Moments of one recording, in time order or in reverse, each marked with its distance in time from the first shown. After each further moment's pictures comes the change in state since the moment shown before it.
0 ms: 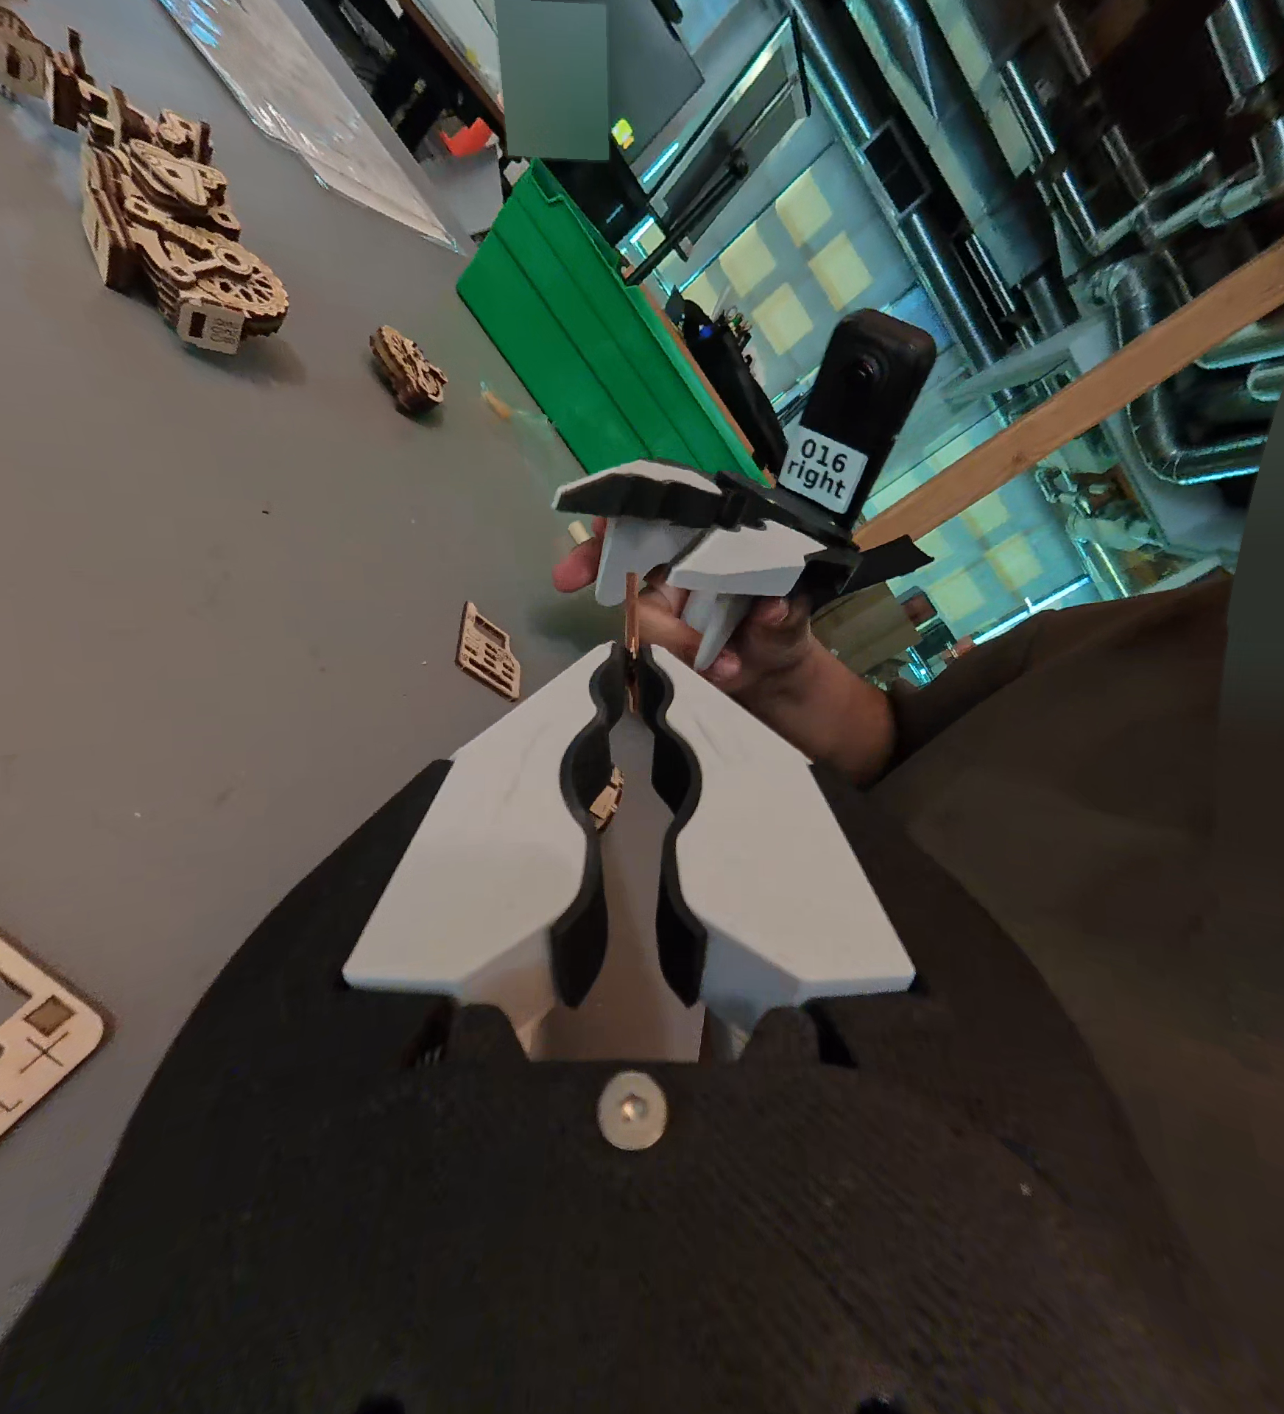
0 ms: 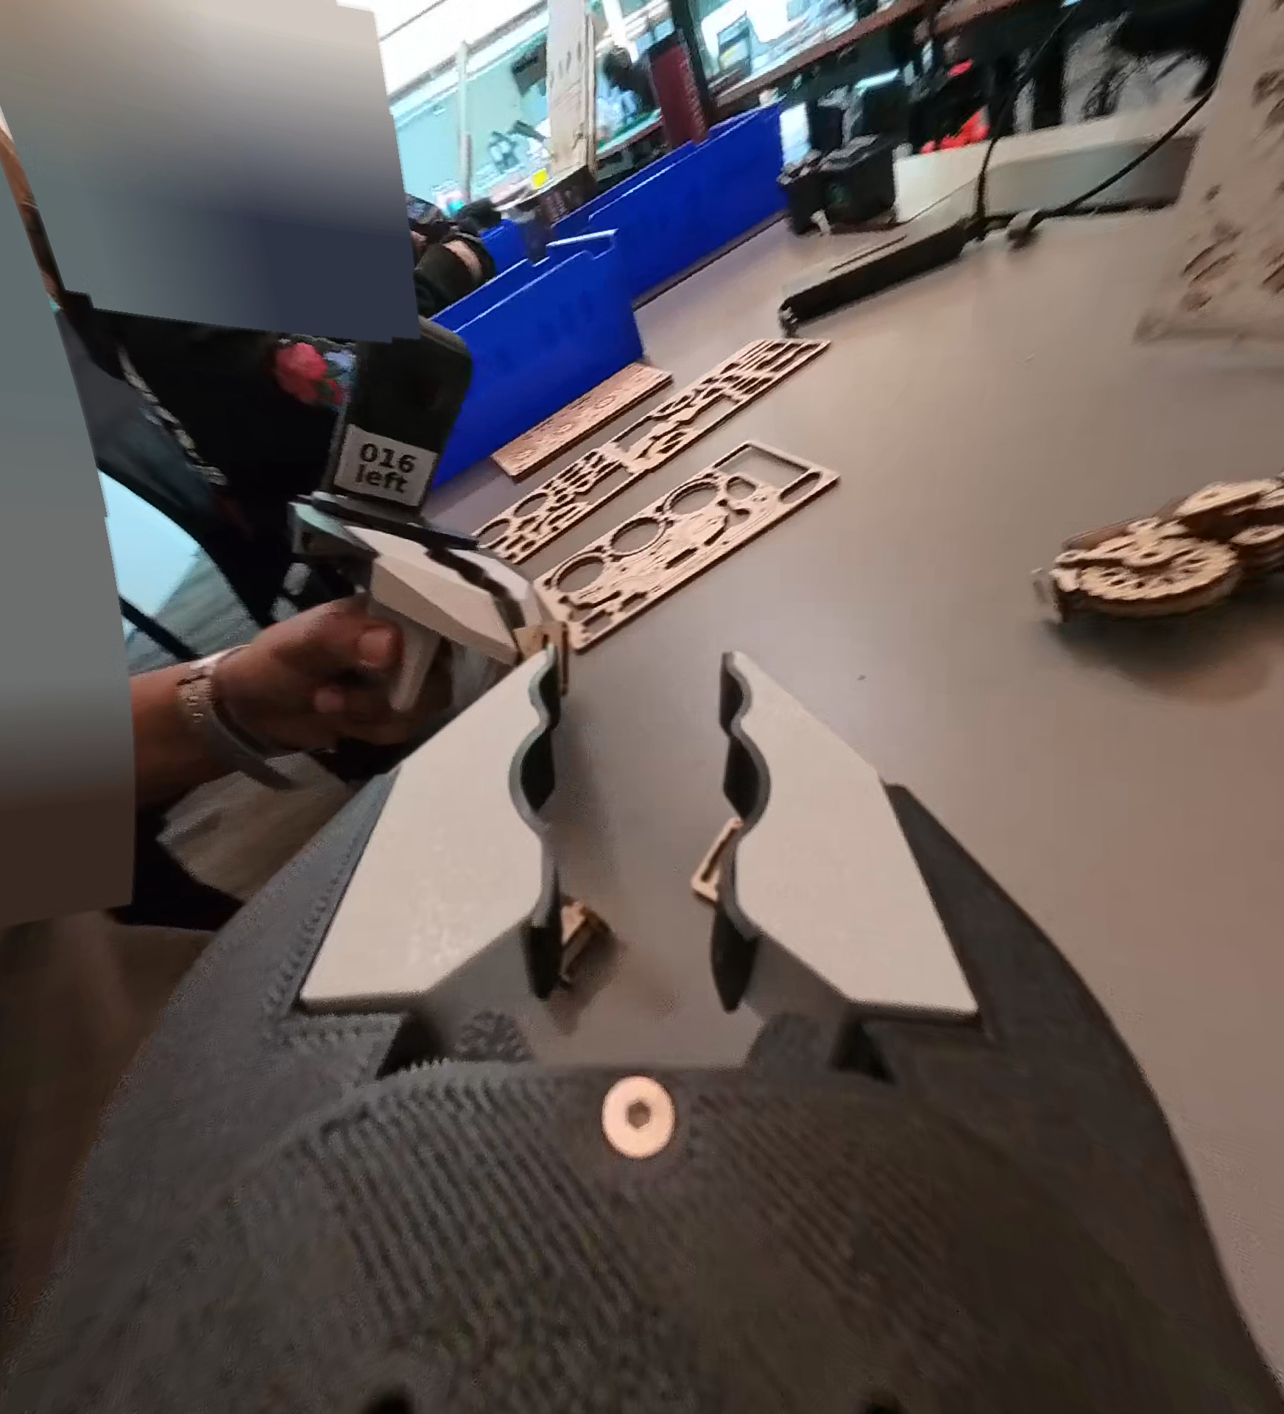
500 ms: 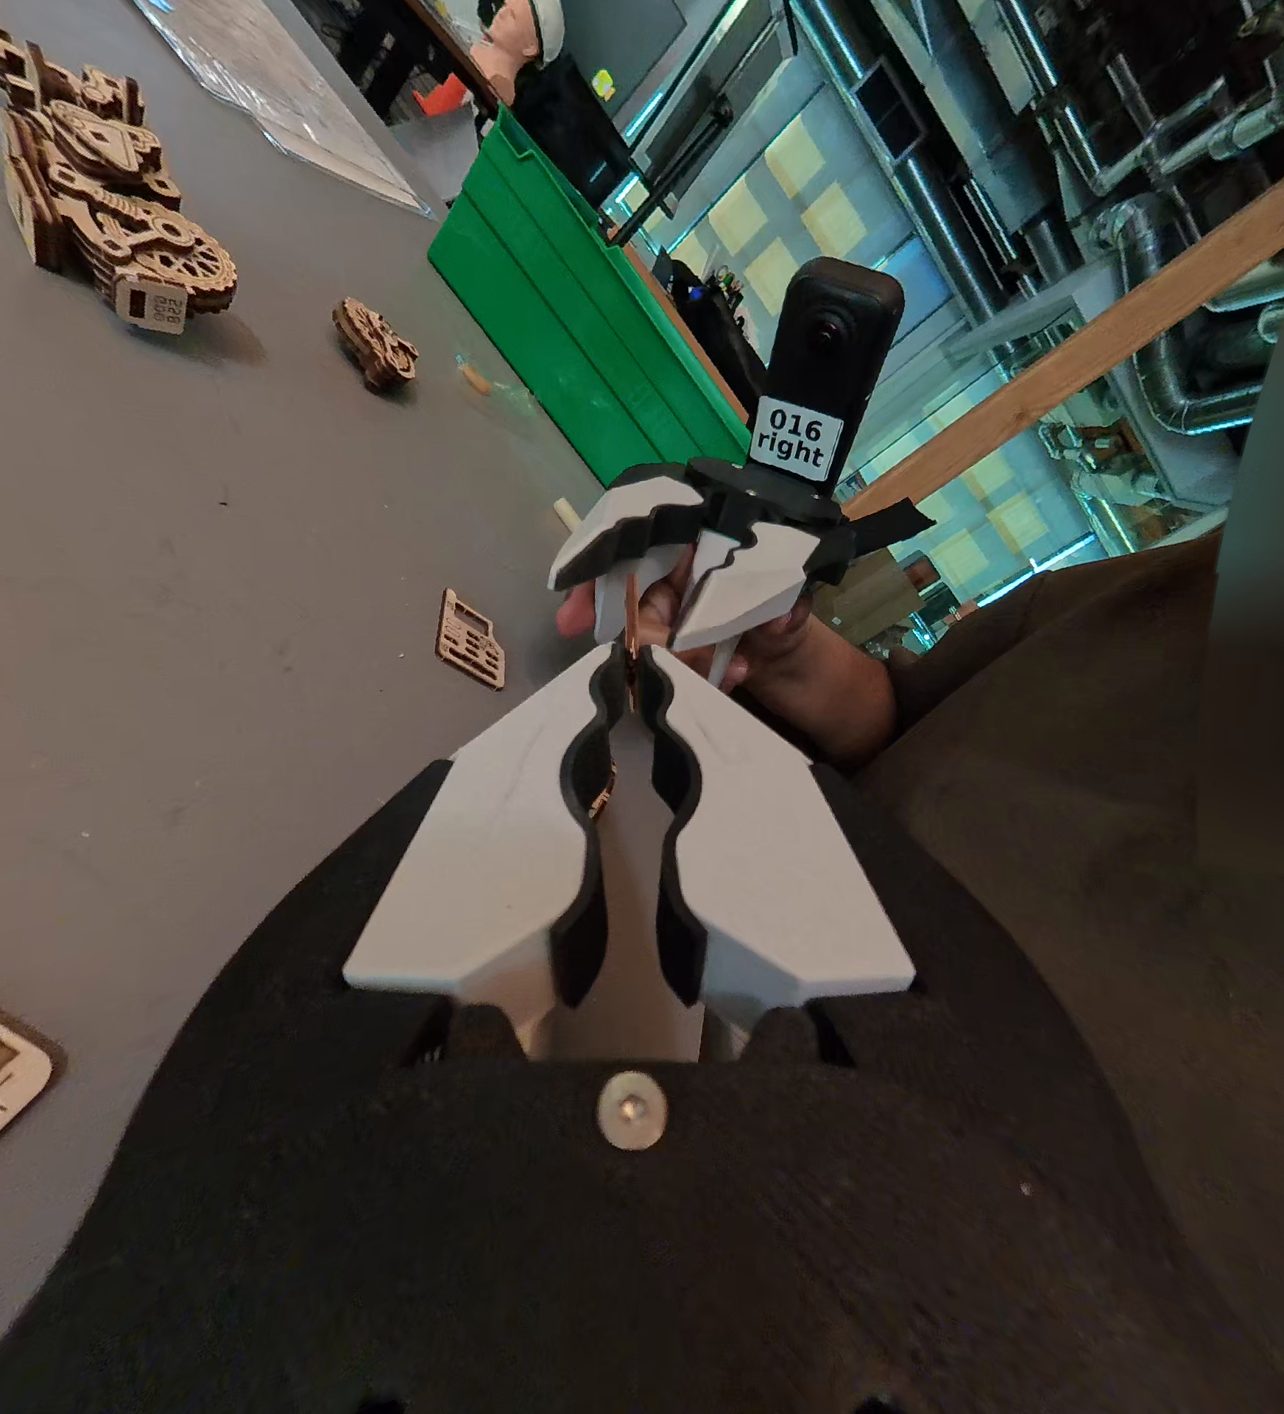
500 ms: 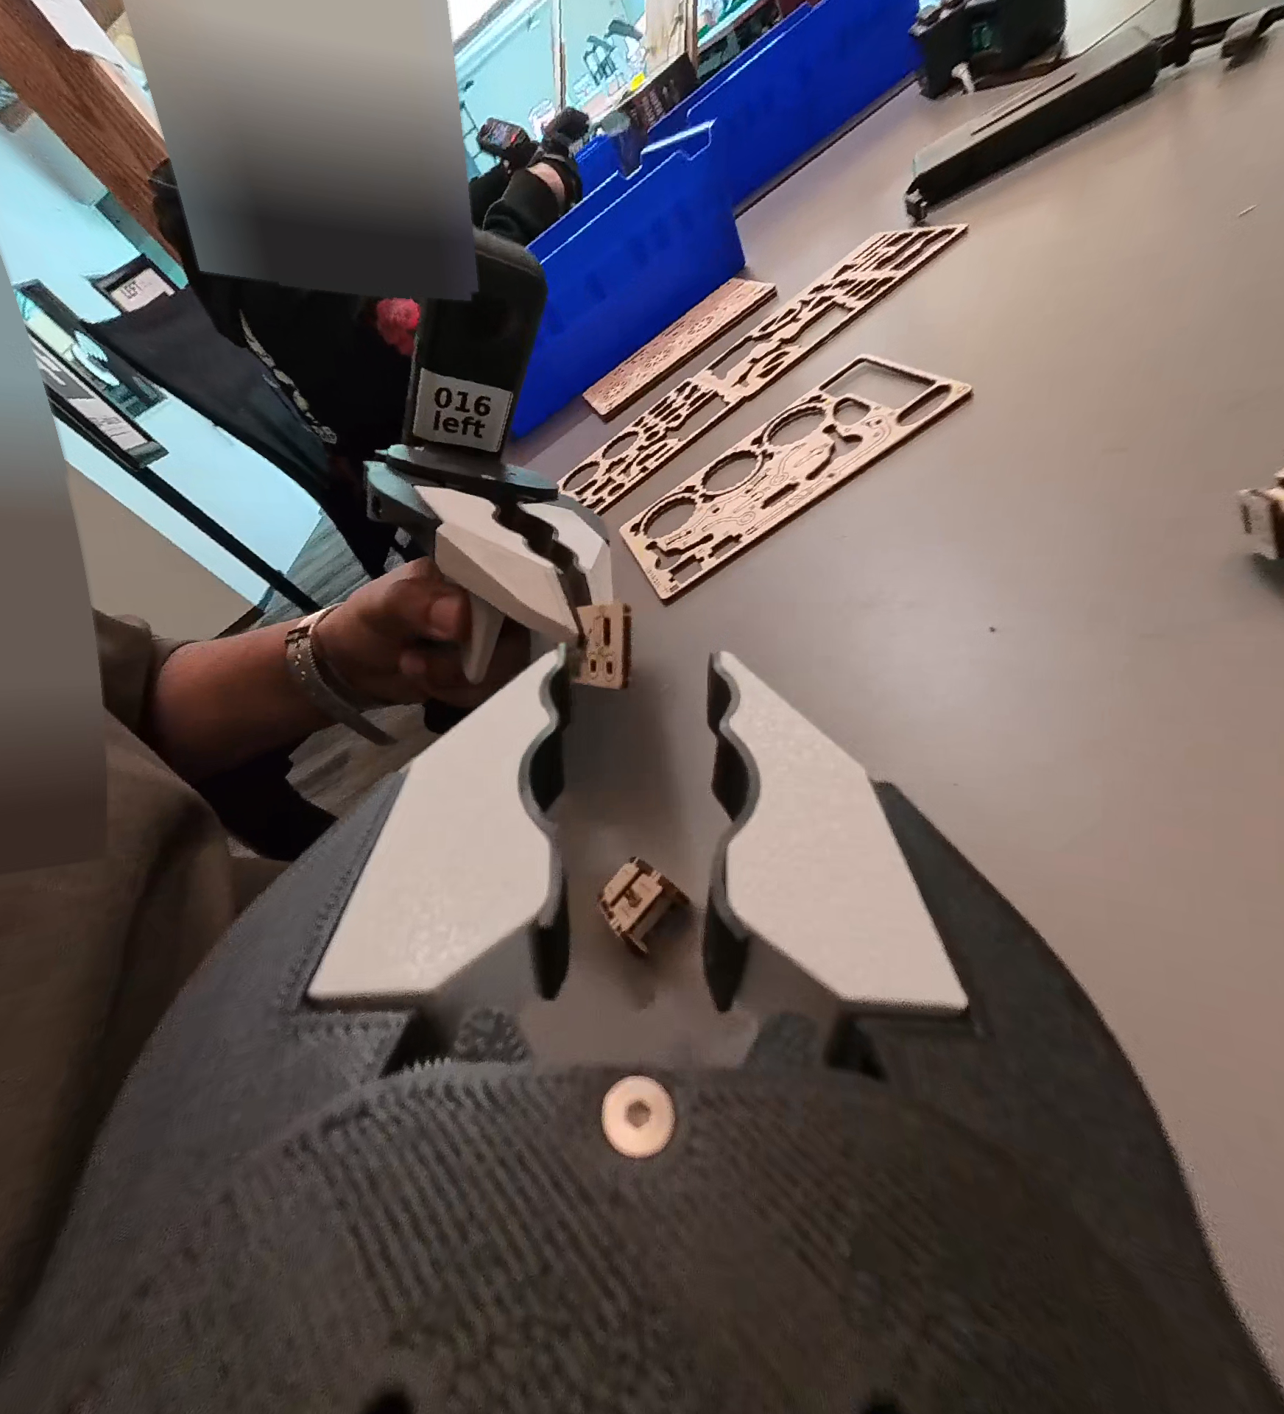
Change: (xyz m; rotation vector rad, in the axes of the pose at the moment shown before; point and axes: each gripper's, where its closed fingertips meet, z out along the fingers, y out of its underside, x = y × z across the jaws) left arm 0.005 0.007 0.005 -0.041 0.014 0.033; right arm -0.021 0.016 0.006 -0.091 -0.133 0.070
